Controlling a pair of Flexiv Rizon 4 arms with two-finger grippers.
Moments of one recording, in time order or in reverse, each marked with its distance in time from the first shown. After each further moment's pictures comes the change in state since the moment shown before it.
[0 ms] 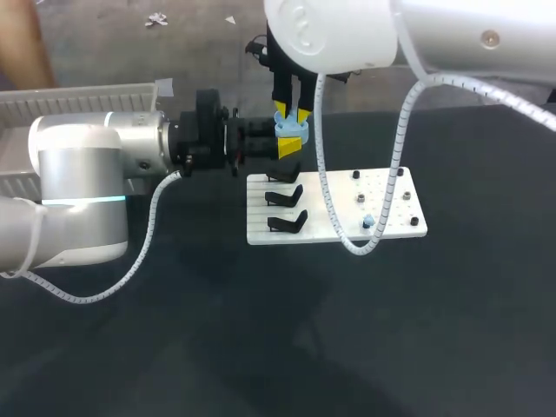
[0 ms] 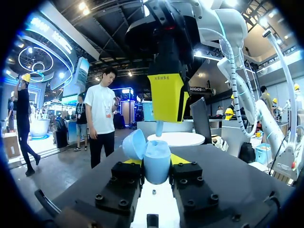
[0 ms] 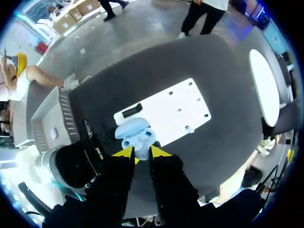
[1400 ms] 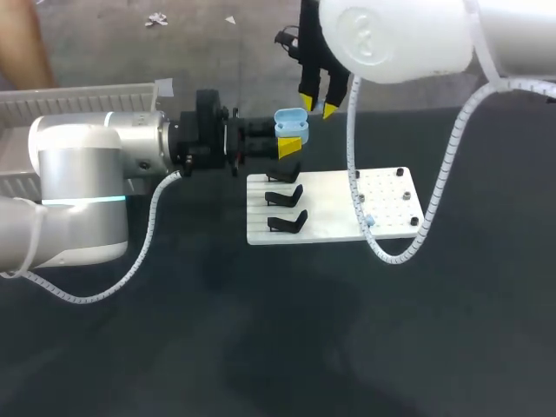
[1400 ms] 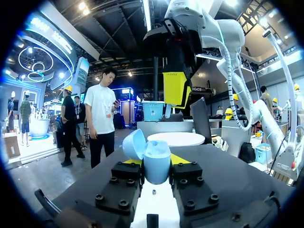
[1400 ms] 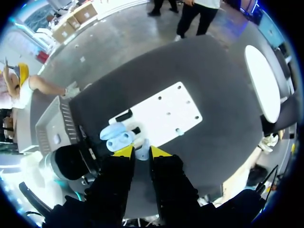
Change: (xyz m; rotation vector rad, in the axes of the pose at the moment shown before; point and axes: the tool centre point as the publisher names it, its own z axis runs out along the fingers) left arm 0.000 0.000 0.000 0.000 0.000 0.000; right arm -0.006 -0.033 -0.022 -0.032 -0.045 0.043
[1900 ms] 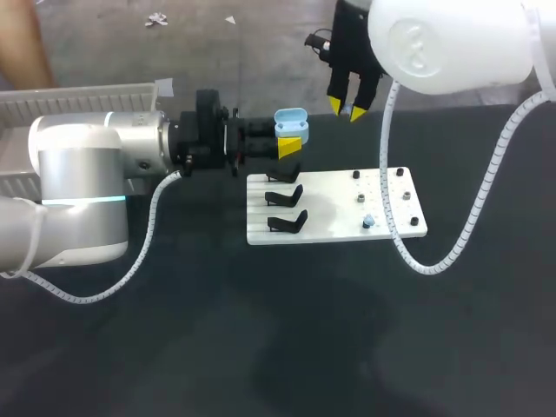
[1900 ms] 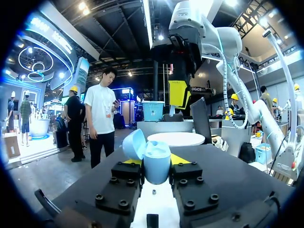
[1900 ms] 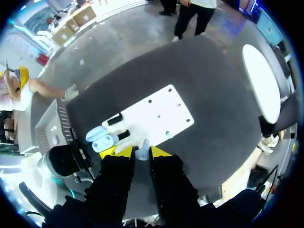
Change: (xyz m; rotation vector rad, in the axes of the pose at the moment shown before) left arm 0.000 0.000 0.000 0.000 0.000 0.000; right arm -0.006 -0.035 -0.008 -0.014 -0.015 0.006
